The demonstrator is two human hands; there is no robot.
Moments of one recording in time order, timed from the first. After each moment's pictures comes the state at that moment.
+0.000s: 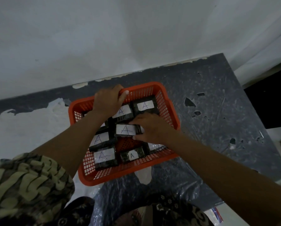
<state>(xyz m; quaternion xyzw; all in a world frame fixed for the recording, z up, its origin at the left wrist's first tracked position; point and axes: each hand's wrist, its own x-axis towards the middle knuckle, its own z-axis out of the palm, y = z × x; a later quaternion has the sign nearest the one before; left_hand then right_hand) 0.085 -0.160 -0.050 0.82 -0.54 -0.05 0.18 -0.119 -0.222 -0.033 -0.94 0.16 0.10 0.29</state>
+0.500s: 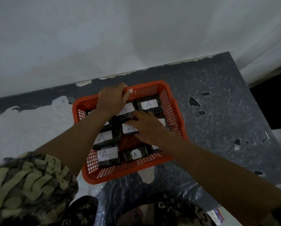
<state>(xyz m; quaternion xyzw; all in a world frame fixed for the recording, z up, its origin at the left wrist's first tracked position) 0.086 -0.161 -0.052 0.82 -0.54 -0.04 0.17 -0.101 -0.203 -0.046 -0.97 0.13 0.10 0.17</state>
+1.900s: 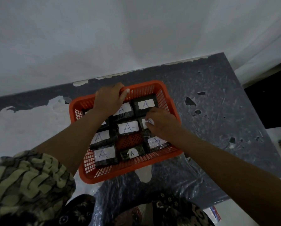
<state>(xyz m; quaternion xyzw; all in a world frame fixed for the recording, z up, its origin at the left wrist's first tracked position) 0.086 -0.160 -0.053 0.82 -0.55 -0.04 0.18 -0.138 -0.231 -0.030 -0.93 0.28 0.03 0.22</state>
